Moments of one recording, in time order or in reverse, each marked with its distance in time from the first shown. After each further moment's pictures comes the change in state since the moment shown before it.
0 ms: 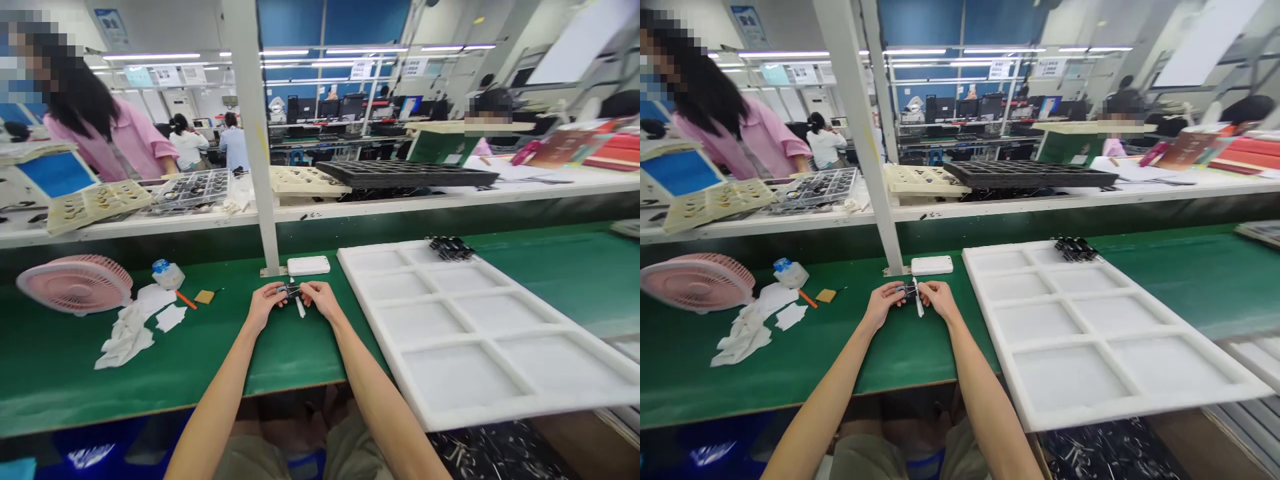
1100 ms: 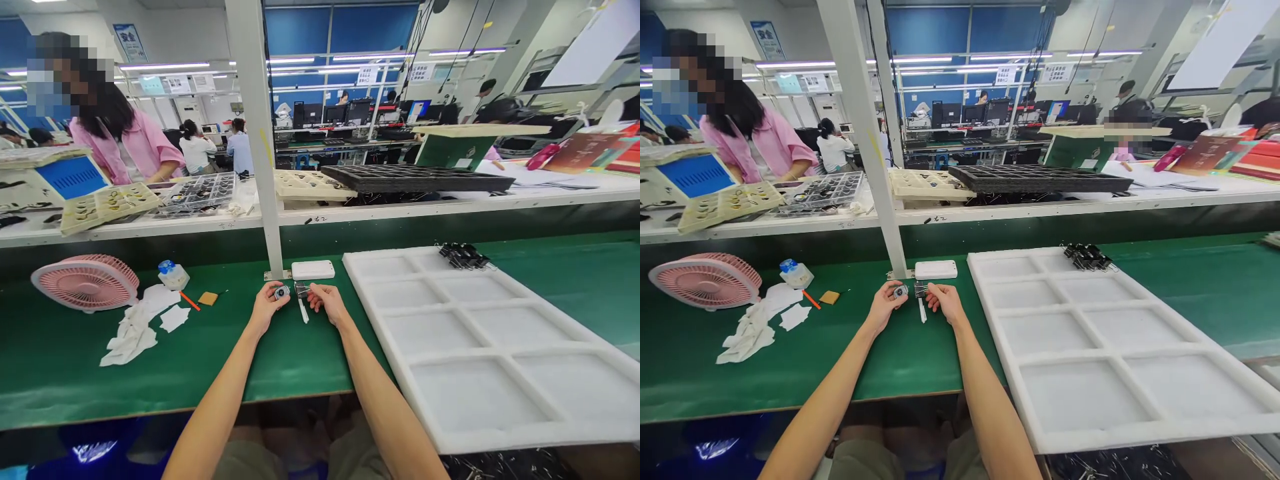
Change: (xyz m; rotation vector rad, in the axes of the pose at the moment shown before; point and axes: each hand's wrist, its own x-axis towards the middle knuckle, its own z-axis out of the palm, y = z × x) left_hand 0.003 -0.005 -0.001 -0.005 0.026 0.047; right_hand -0.001 0.002 -0.012 0.160 0.040 0.097
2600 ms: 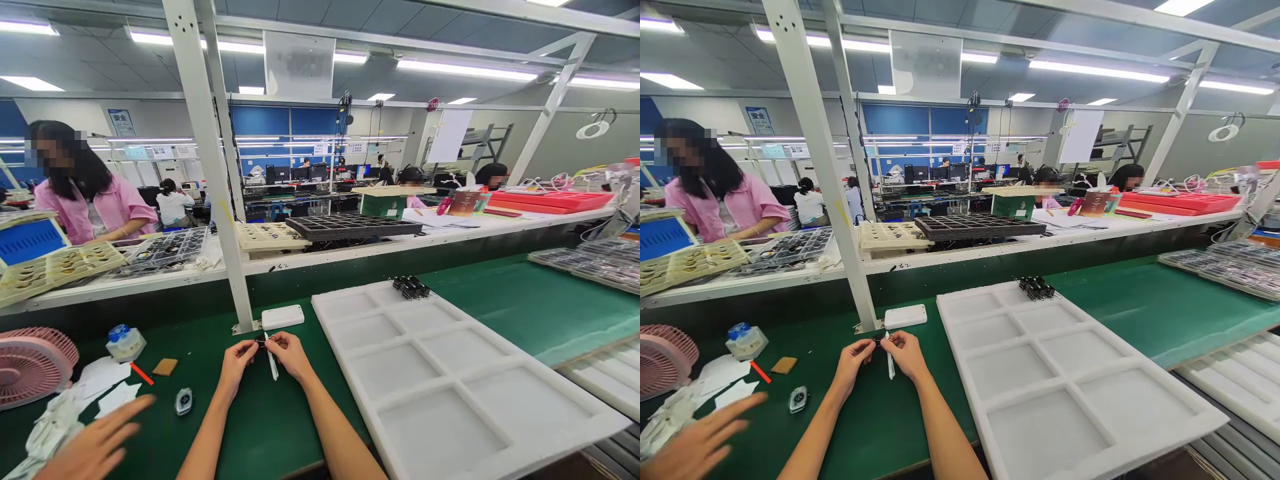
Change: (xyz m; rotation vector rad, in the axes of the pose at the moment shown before) left_hand 0.006 0.001 0.010 0.199 0.031 0.101; right_hand -0.006 -0.005 0.018 -0.221 0.024 -0.204
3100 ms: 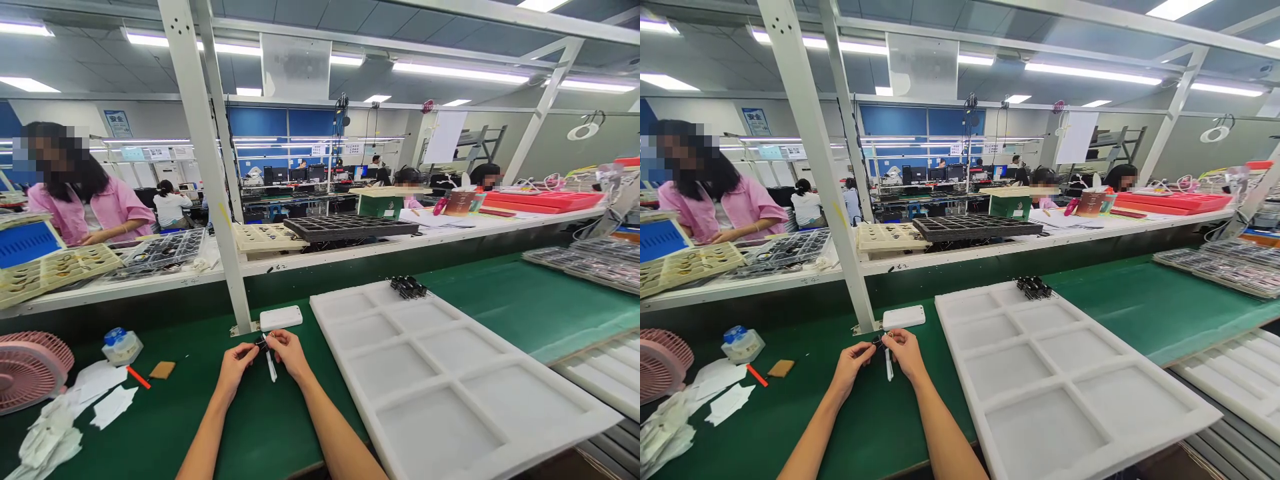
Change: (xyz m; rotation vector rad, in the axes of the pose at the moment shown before) left_hand 0.000 0.001 0.001 0.055 -0.068 0.034; right_hand 0.009 0.009 0.004 0.271 0.017 0.057
